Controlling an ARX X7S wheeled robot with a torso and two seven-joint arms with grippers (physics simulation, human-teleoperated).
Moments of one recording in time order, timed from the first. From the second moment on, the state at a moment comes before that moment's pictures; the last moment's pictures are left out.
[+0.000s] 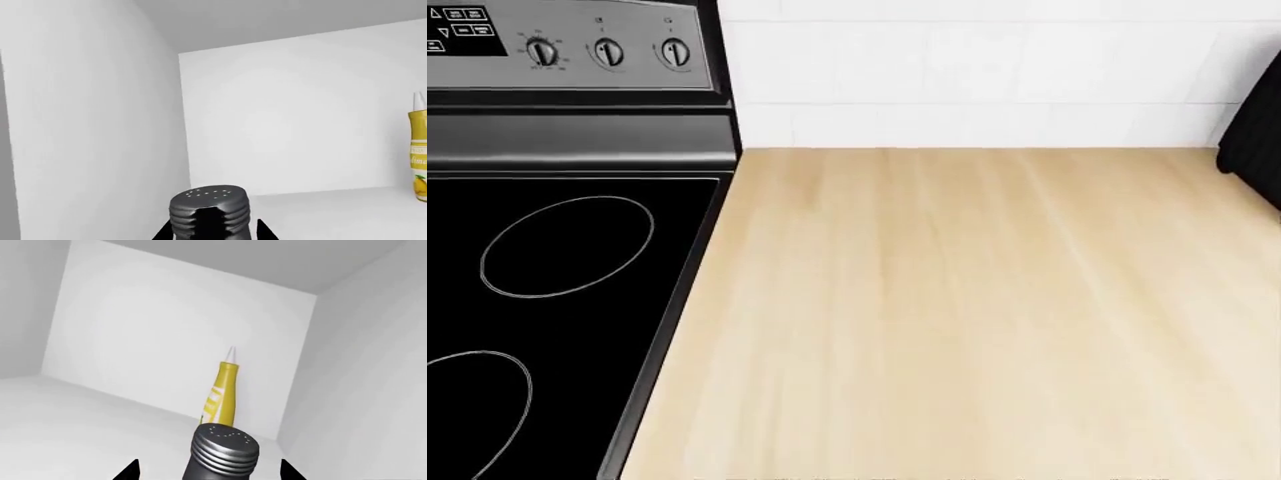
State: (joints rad) left arm -2.32 0.00 1.50 -1.17 -1.52 -0.41 -0.44; right arm 2.35 0.08 -0.10 1.30 -0.24 0.68 -0.40
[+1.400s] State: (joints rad) left arm -2.35 0.00 0.35 -0.95 -0.72 -0.45 -0.20; right arm 2.35 0.07 -0.11 1.12 -0.21 0.59 -0.42
